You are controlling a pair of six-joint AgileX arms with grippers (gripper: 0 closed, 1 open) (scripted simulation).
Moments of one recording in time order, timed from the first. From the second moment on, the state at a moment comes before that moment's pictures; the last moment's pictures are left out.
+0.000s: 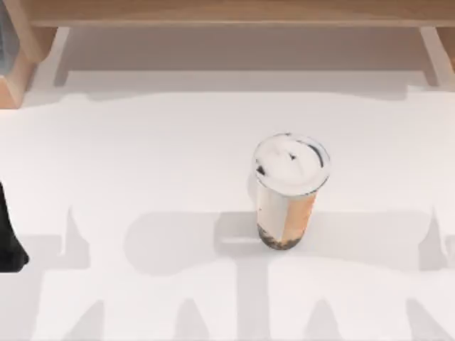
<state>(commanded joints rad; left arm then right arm) 0.00 0.00 0.00 0.00 0.00 0.00 0.00 0.00 0.00 0.00 0.00 0.00</state>
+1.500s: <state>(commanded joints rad) -0.48 1.60 1.47 0.15 -0.44 0.02 0.00 0.00 0.00 0.00 0.00 0.00</state>
